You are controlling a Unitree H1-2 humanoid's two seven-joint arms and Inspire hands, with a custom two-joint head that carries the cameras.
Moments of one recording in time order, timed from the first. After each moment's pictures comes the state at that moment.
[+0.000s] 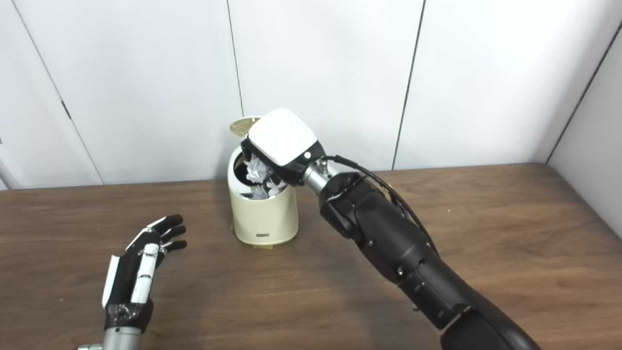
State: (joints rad) left arm -0.05 0.04 0.03 -0.01 0.01 -0.23 0.01; right arm -0.81 -0.25 0.50 0.22 -1.19 -0.04 0.01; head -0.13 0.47
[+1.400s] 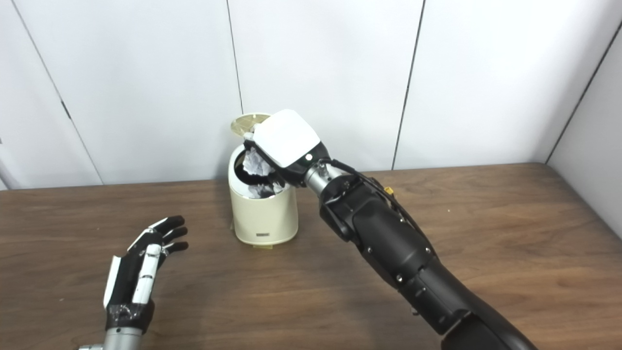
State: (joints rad) left arm -0.05 0.04 0.03 -0.01 0.01 -0.22 0.00; right arm -0.79 -0.25 0.50 0.17 -1.28 0.03 0.08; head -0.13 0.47
